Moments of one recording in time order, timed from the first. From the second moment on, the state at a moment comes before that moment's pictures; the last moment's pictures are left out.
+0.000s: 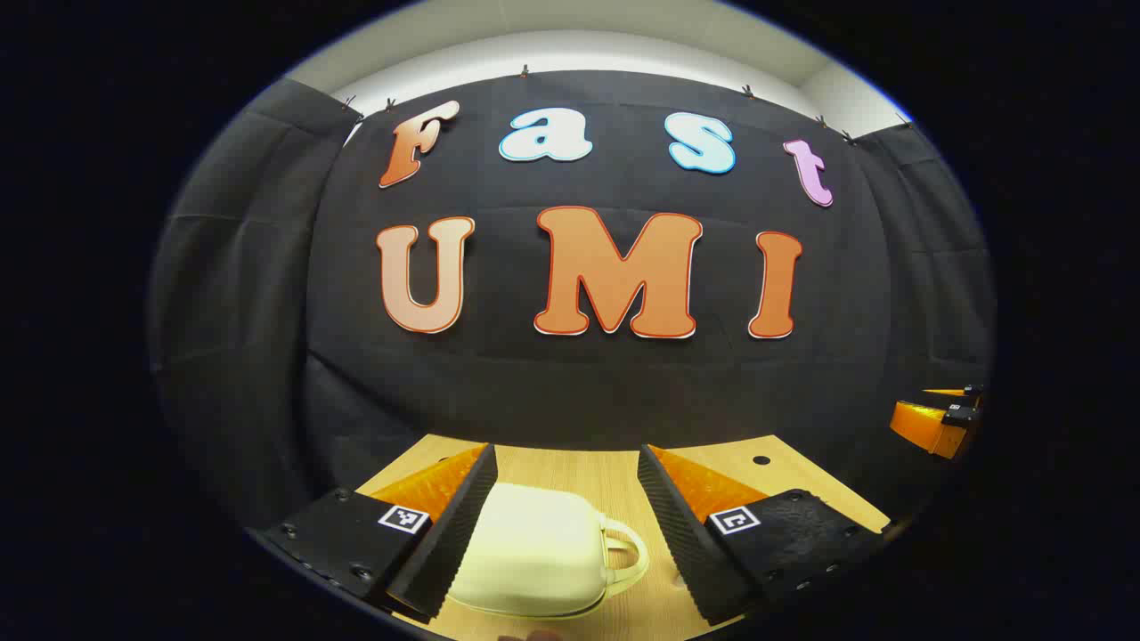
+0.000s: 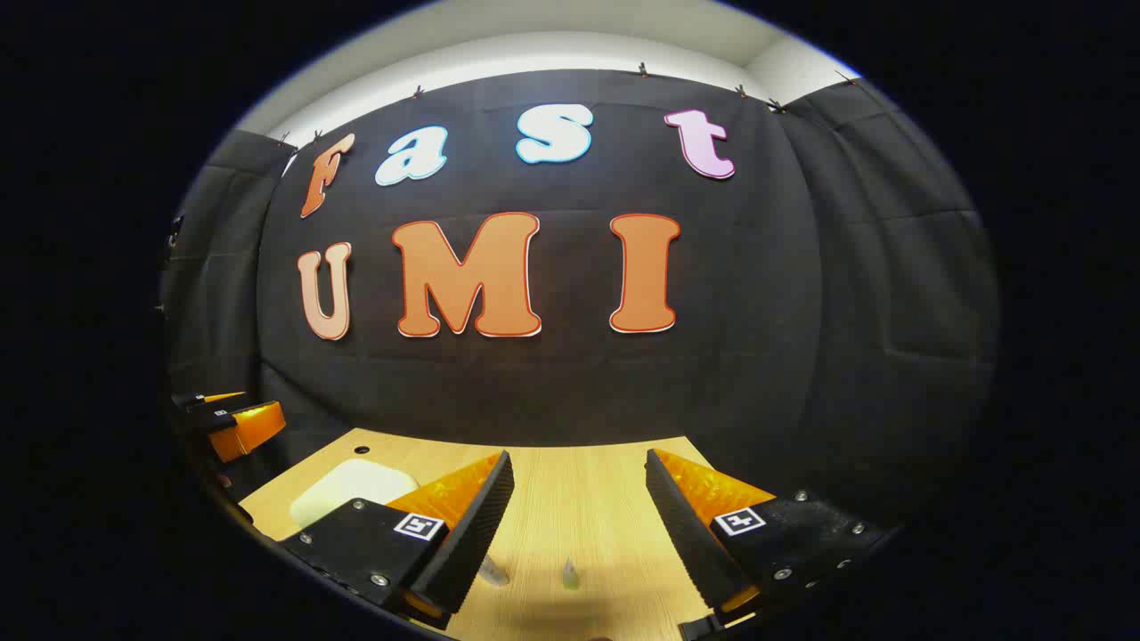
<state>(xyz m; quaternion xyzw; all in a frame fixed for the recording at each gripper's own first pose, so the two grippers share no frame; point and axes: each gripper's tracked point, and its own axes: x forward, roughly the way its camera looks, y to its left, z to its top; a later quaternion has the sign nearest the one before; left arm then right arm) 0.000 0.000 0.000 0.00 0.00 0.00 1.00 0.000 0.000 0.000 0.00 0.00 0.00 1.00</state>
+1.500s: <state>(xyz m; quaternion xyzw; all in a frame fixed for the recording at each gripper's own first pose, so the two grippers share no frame) 0.005 -0.038 -0.055 0.21 0.02 -0.03 0.98 -0.018 -0.028 -0.036 0.00 0.04 -0.03 1.00</state>
